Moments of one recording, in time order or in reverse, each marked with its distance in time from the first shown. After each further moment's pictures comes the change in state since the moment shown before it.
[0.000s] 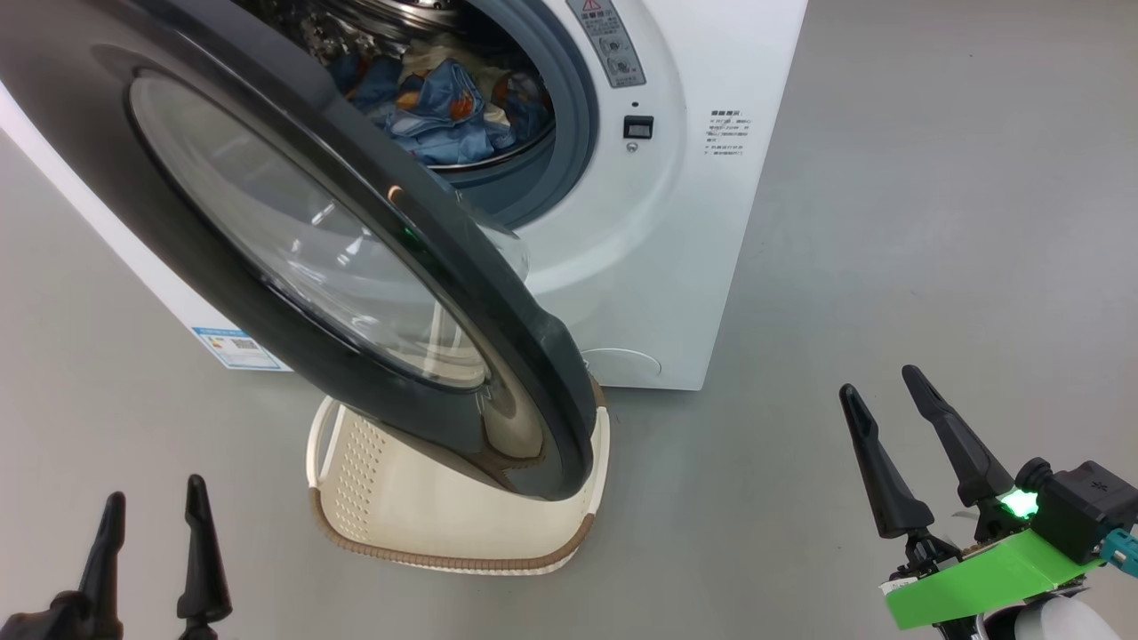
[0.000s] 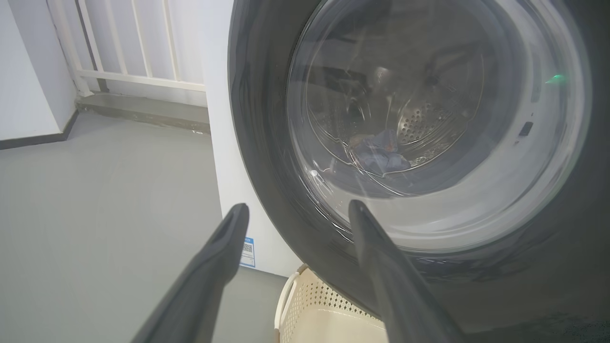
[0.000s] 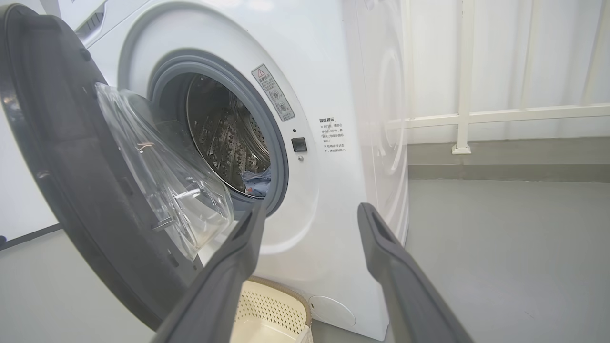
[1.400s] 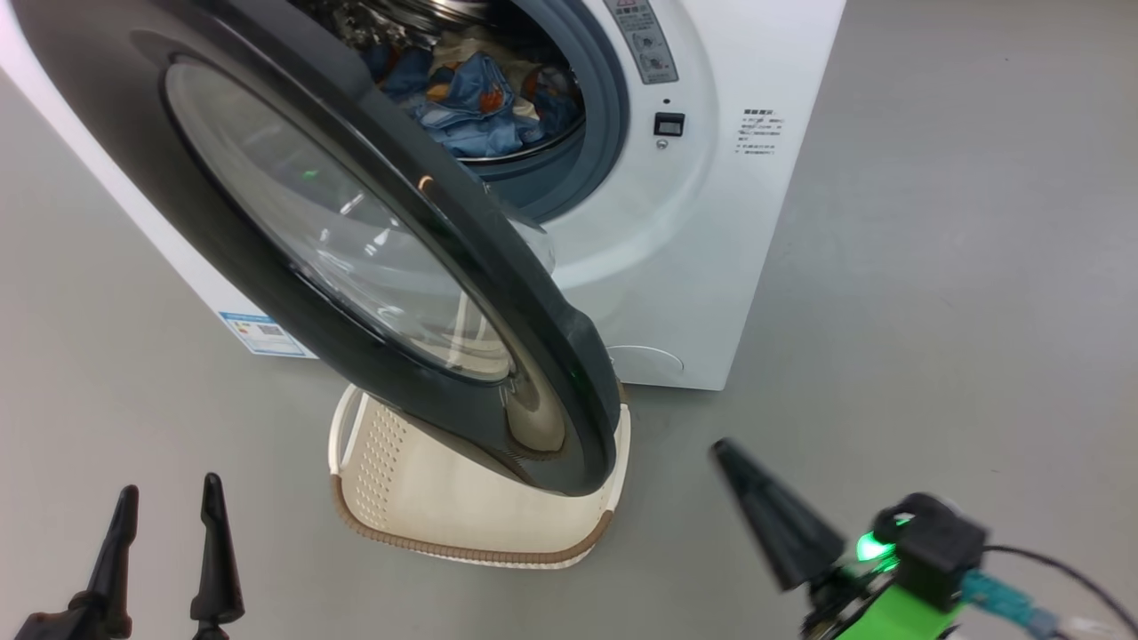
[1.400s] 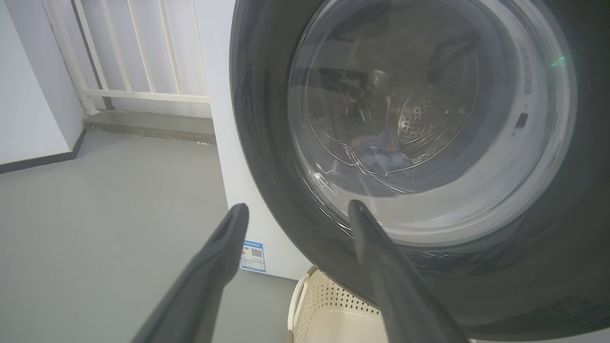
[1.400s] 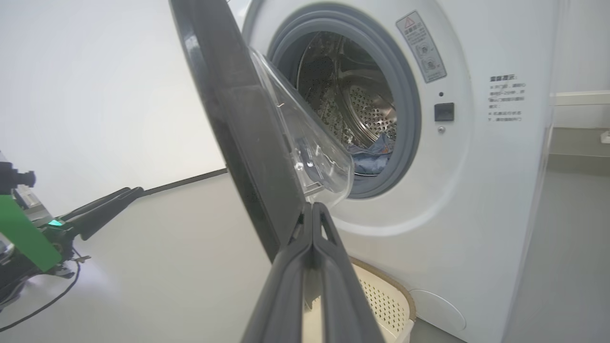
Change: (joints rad) left arm -0.002 -0.077 0.081 -0.020 0.149 -0.040 0.000; right arm -0.037 0.003 0.253 -0.039 0.000 0.000 0.000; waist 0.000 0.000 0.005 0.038
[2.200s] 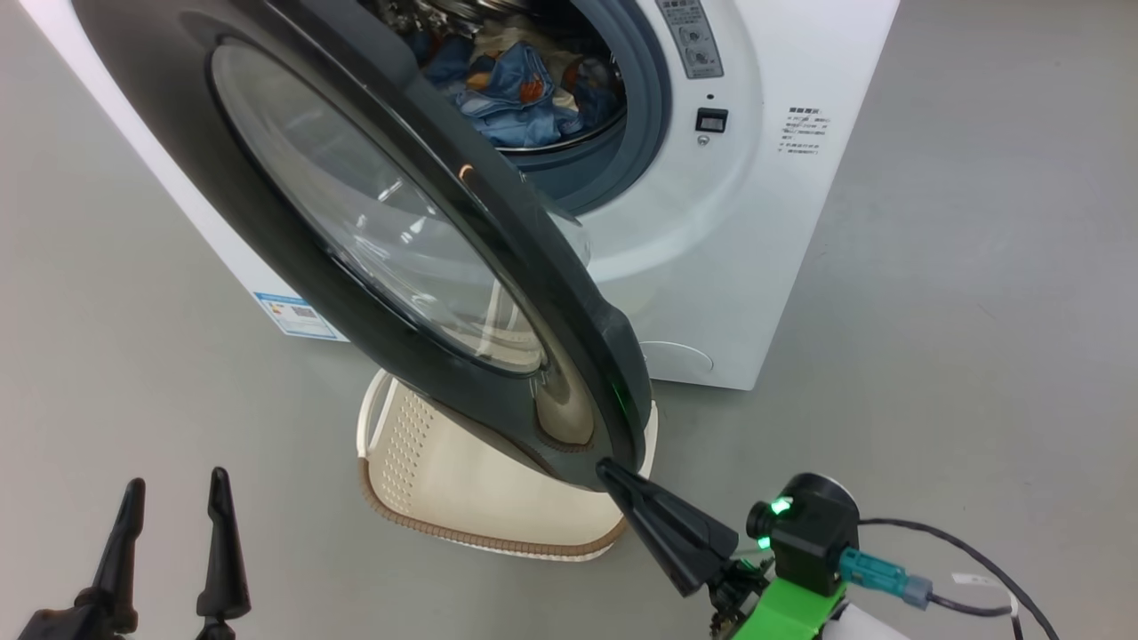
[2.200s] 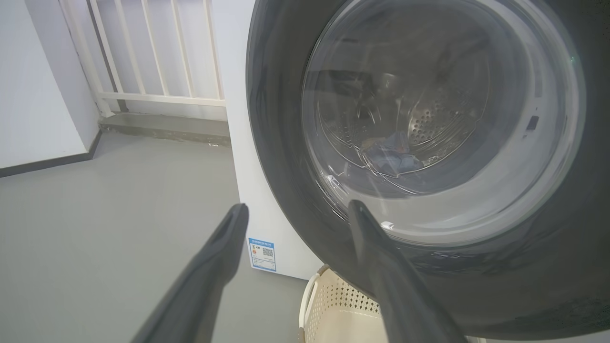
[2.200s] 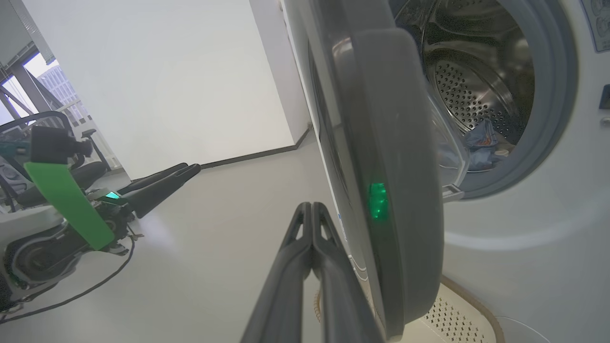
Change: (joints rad) left arm 0.000 -0.010 -0.007 -0.021 0.008 -0.001 0.000; right arm -0.182 0.050 0.260 0.119 0.029 0.000 0.000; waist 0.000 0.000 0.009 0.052
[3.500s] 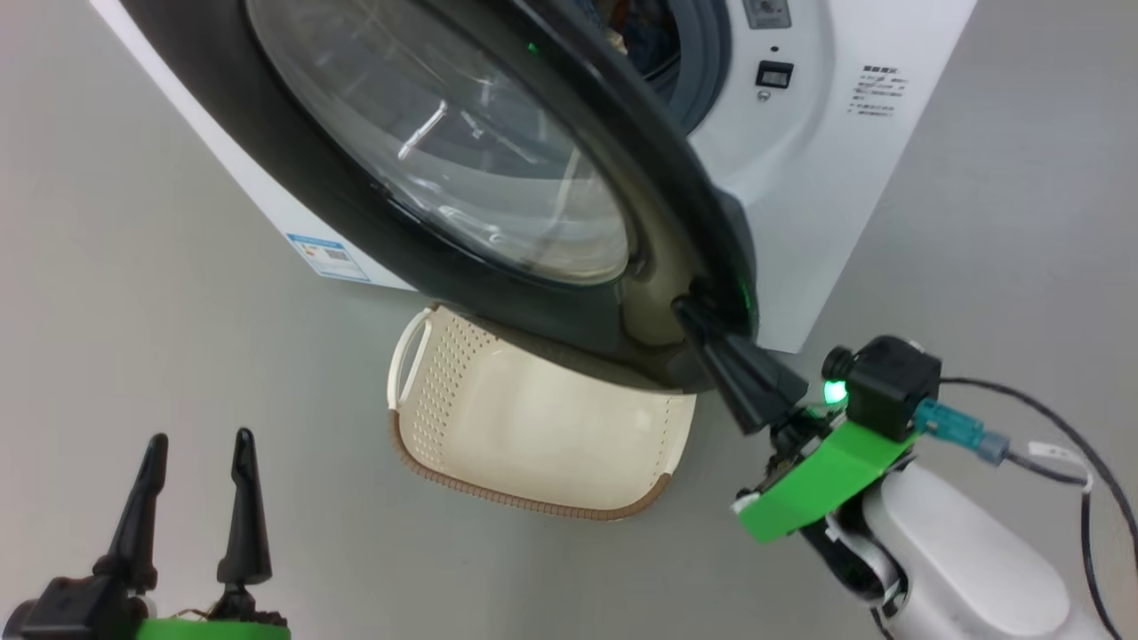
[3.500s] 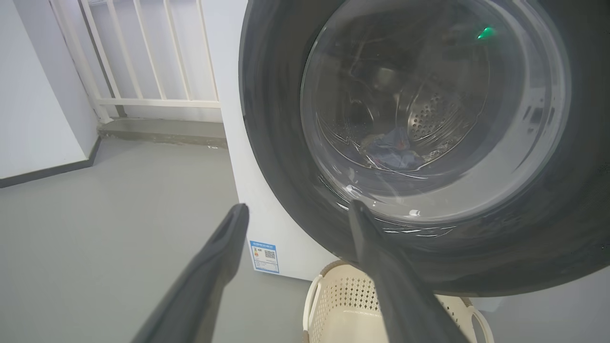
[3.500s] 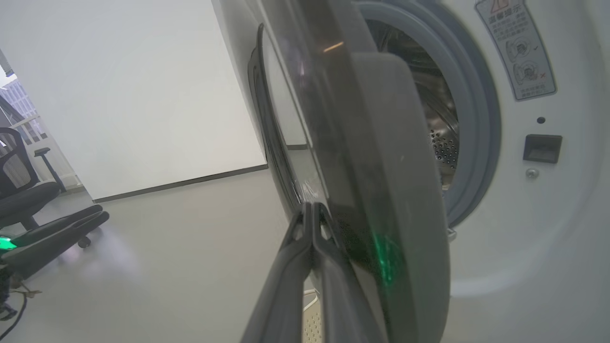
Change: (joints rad) left arm -0.035 -0.003 -0.046 -0.053 0.008 0.000 0.000; right arm -0.197 -0.025 -0.138 0.109 0.034 0.005 0.000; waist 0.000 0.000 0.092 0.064
